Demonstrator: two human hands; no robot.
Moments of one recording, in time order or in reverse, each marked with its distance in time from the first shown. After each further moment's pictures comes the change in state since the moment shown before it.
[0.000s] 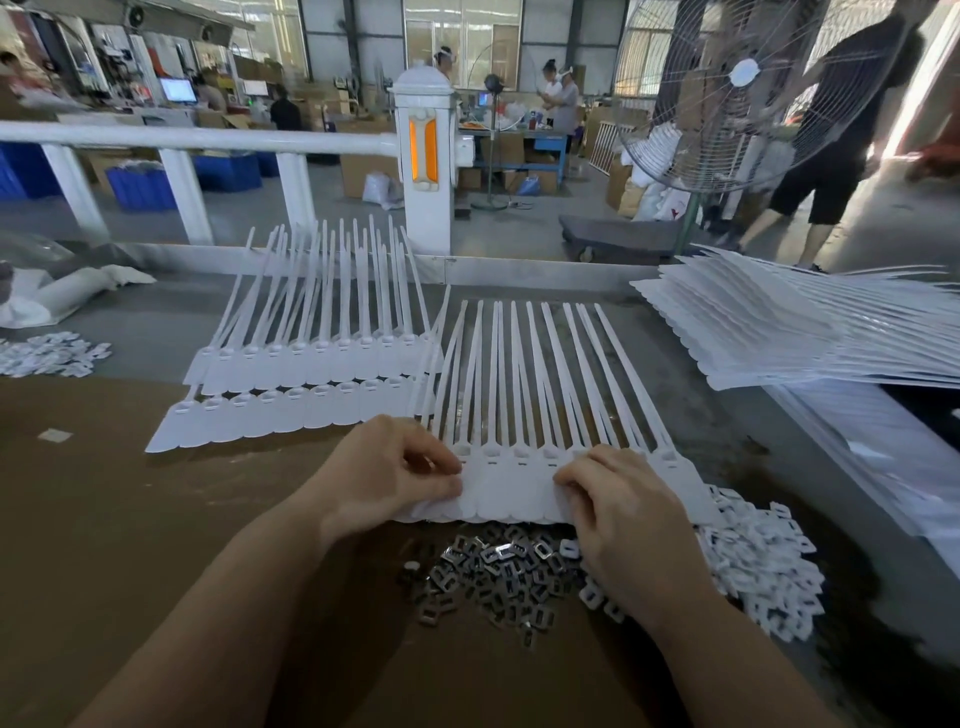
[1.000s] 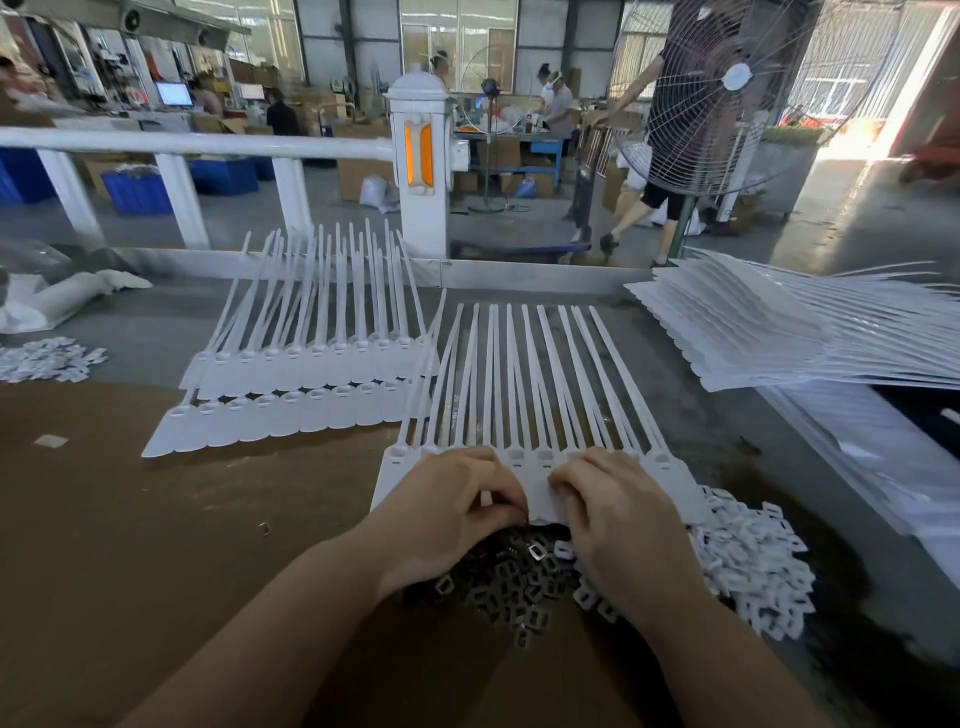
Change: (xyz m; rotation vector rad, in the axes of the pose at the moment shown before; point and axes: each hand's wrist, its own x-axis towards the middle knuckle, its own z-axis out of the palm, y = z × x) left_hand -0.005 0.026 0.038 0.155 -0.118 0.291; right_hand 0.000 0.000 0.002 -0.012 -0.001 -0.003
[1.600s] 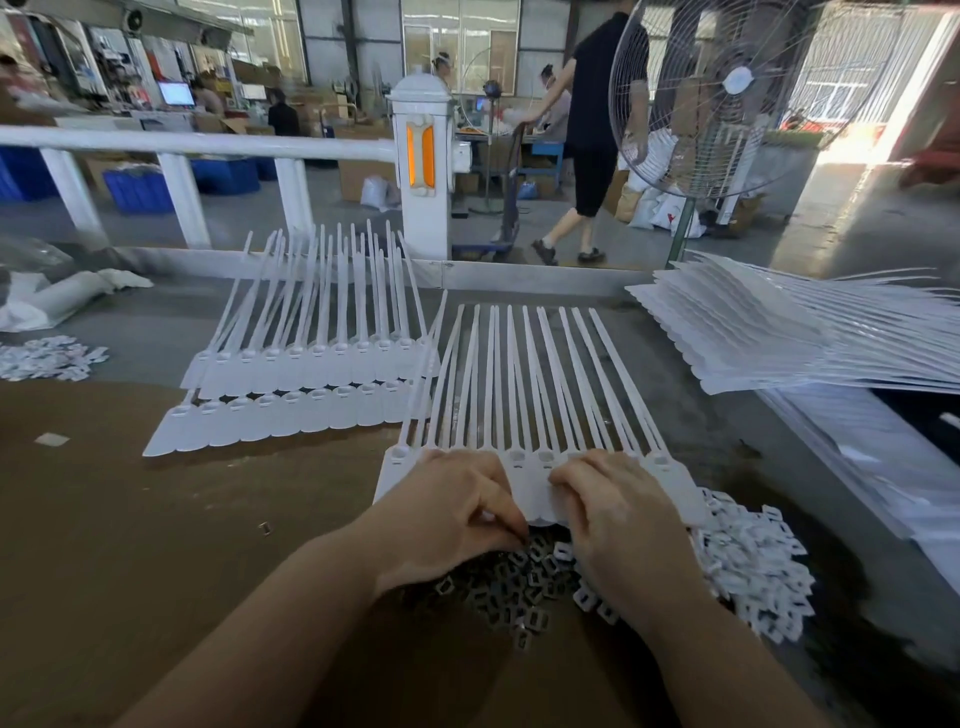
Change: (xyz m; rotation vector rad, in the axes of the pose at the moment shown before) left_hand -0.002 0.000 -0.006 0.107 -0.099 0.040; right_hand 0.000 0.000 0.002 -0.048 0.052 -0.047
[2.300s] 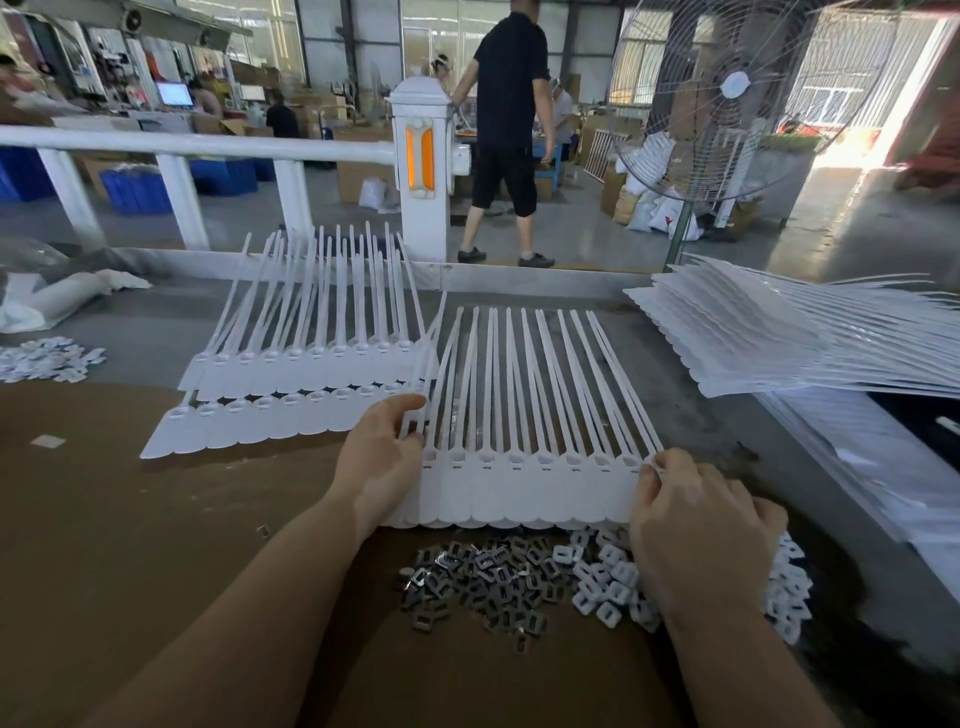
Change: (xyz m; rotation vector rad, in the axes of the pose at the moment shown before) left_hand 0.019 -0.055 0.002 -0.394 0.557 -0.590; right_hand -0.003 0.014 -0.015 -0.410 0.027 0.596
